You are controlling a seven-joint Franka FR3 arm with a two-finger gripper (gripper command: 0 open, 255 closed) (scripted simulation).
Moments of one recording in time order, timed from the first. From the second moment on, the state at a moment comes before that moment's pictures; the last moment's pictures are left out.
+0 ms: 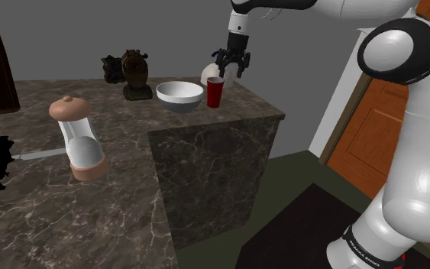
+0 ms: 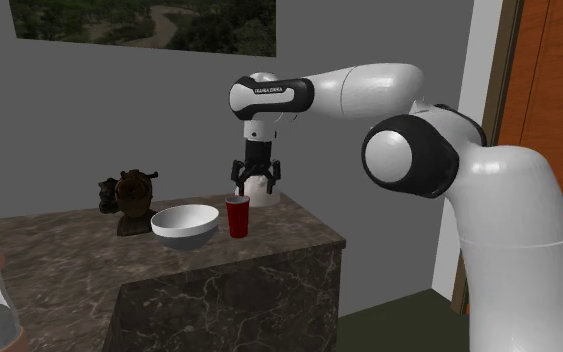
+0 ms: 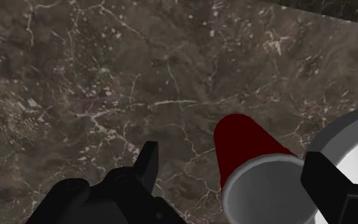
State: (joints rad) arm 0.03 0.31 -0.06 -1.28 0.11 1.59 0.07
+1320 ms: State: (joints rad) arm 0.02 0.44 -0.06 -1.18 0.13 1.64 0.08
